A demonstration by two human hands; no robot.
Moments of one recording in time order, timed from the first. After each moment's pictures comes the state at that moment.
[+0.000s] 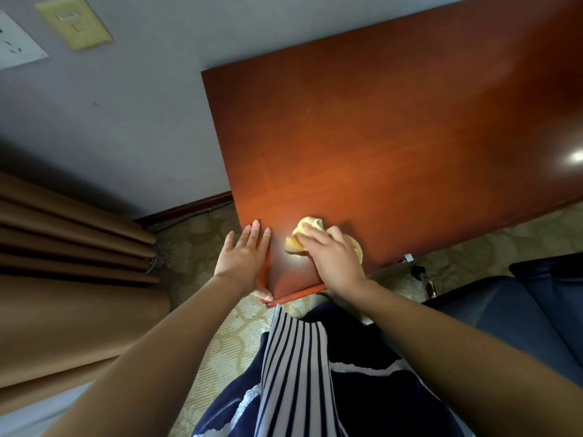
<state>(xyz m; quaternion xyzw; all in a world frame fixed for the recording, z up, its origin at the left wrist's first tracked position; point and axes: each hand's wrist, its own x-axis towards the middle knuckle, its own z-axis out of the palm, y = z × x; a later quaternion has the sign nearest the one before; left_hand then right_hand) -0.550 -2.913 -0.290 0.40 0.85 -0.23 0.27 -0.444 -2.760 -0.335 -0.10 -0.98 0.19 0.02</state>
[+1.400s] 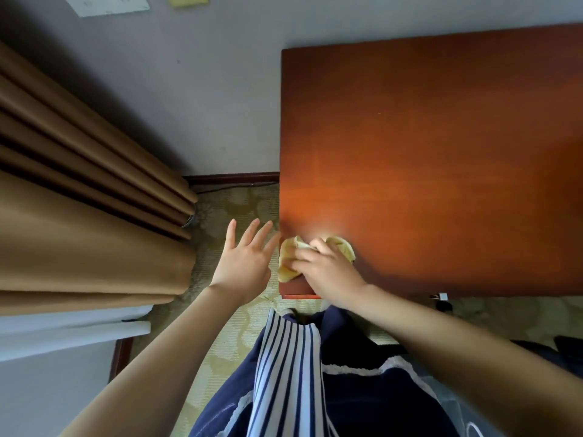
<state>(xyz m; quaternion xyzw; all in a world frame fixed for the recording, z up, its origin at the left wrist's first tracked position) -0.523 -2.962 -0.283 0.31 0.93 -0.12 0.16 -0.471 -2.784 -0.335 0.22 -0.95 0.21 0.01</state>
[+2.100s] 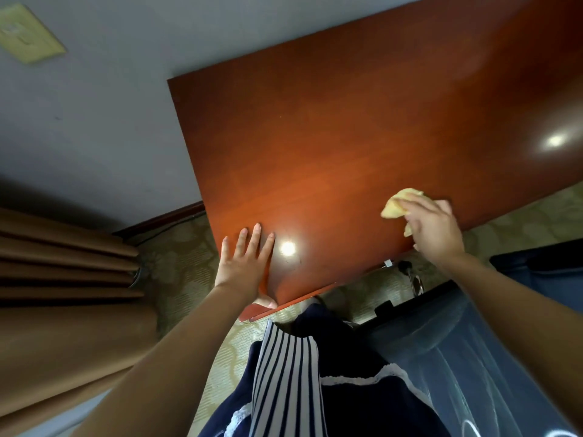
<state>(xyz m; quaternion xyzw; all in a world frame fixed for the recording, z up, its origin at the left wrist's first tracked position) -0.541 -2.873 -0.301 0.42 0.84 -0.24 0.25 -0.375 -2.575 -0.324 -0.32 -0.93 0.16 0.05</state>
